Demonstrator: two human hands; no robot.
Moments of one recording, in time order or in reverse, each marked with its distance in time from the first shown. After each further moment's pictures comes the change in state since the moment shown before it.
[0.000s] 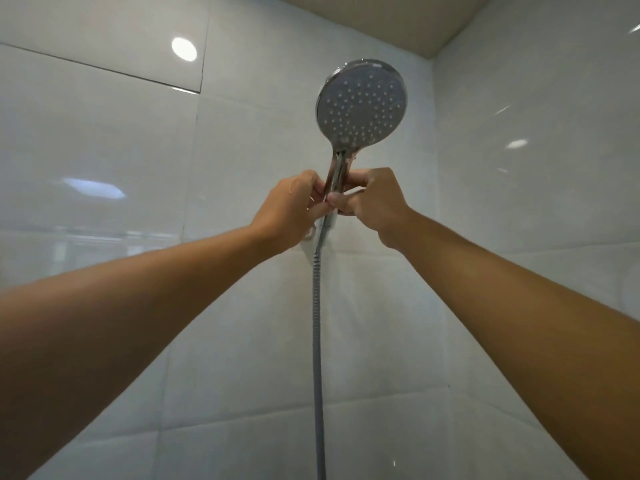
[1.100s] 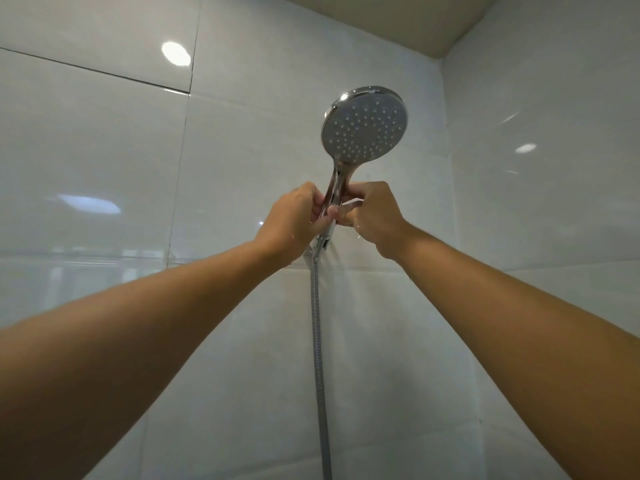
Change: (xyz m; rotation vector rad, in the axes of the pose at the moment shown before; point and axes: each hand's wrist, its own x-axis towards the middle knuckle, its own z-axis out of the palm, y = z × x) left_hand 0.033 -0.060 0.041 0.017 0.019 -0.004; right_hand 0.049 0.062 0.024 -0.017 -0.025 -0.038
